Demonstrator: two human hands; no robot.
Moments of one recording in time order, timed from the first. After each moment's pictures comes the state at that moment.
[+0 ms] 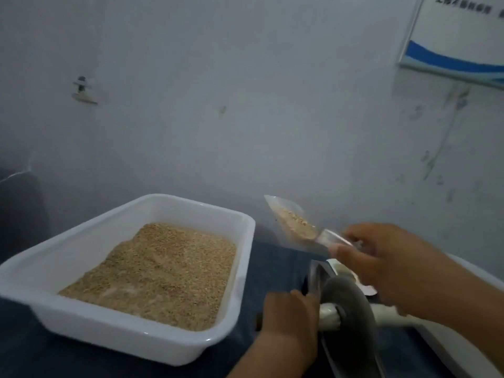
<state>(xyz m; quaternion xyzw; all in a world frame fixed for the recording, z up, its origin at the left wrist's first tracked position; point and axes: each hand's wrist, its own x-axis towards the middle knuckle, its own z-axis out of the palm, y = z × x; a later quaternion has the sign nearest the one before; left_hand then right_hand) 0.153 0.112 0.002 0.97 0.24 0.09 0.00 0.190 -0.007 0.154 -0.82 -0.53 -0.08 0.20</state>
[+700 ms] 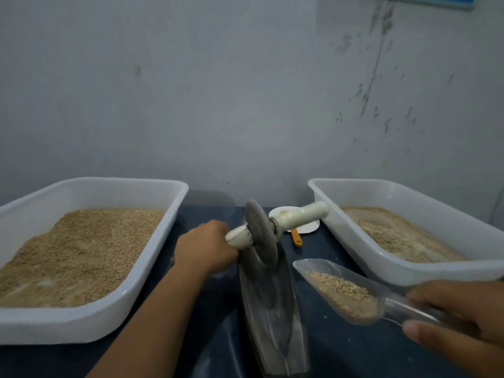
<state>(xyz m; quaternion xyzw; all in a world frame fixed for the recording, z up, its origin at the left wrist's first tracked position) 0.179 0.135 0.005 0.91 0.34 0.19 0.11 0.263 -0.209 0.094 -0.91 -0.41 0.02 0.05</state>
